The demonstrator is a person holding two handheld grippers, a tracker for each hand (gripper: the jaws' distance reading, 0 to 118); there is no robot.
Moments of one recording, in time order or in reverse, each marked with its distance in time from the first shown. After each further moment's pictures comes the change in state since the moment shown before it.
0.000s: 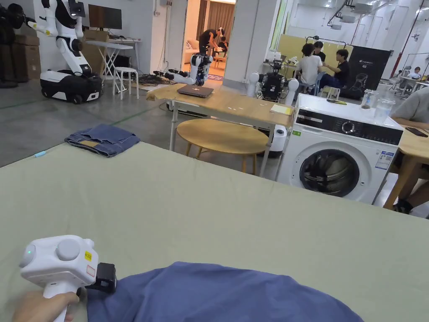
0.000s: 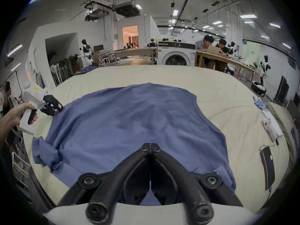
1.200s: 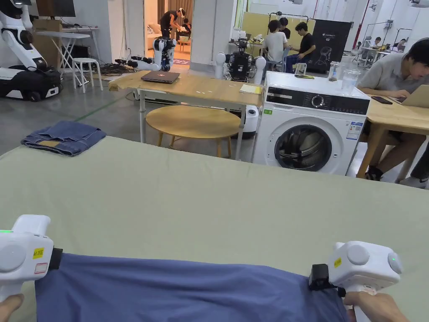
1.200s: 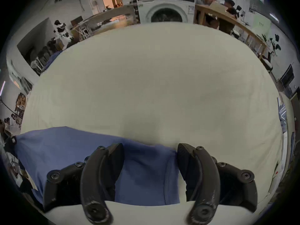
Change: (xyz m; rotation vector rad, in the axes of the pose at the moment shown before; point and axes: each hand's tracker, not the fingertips) left arm 0.029 0.003 0.098 0.277 0.134 -0.286; right arm 0.121 0.182 -0.273 -0.468 -0.026 -0.104
